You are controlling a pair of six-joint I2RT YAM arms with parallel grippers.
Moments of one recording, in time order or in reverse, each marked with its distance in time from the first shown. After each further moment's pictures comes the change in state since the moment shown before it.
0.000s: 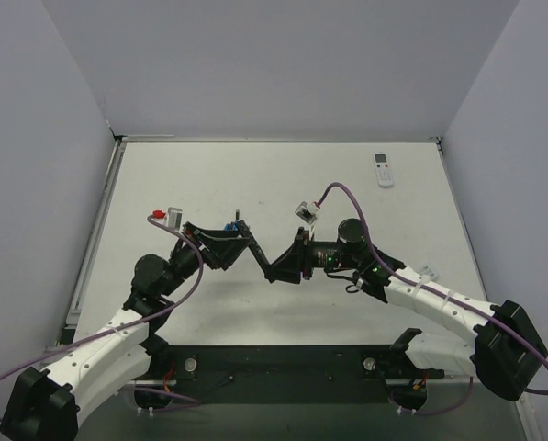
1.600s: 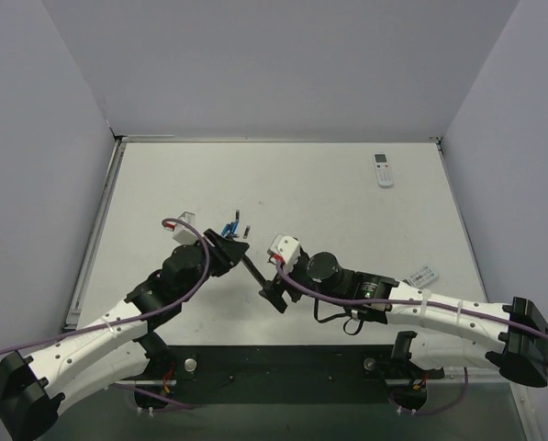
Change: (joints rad) left arm -0.275 0.036 0.204 -0.695 -0.595 -0.207; right arm 0.393 -0.081 0.086 -0.377 0.750 -0.580
